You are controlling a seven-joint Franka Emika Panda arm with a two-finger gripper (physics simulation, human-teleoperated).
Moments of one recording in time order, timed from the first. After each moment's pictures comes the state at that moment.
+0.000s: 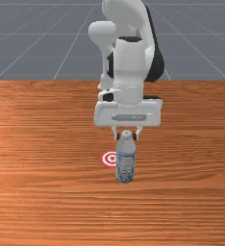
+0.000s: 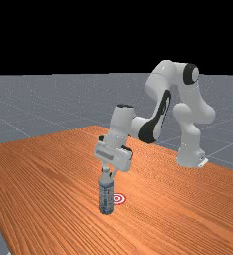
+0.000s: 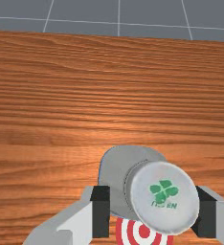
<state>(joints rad) 0.10 0.50 -0.03 -1.87 -0.06 2.70 0.87</state>
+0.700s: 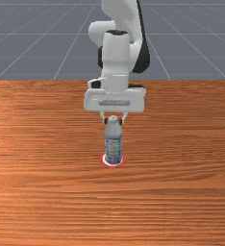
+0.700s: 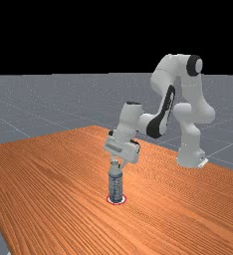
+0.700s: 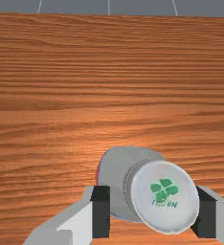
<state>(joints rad) 0.07 0.30 -0.06 -2.21 -0.06 2.83 0.87</state>
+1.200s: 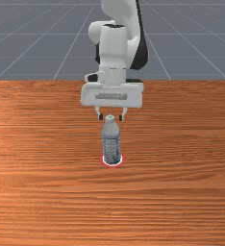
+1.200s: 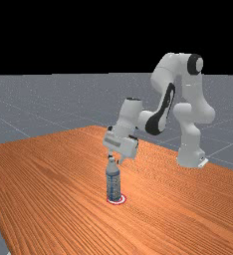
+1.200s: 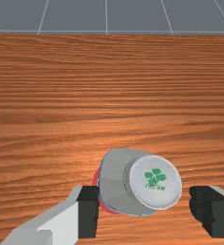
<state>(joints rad) 0.06 0.26 -0.07 -2.22 -0.06 2.87 0.87</state>
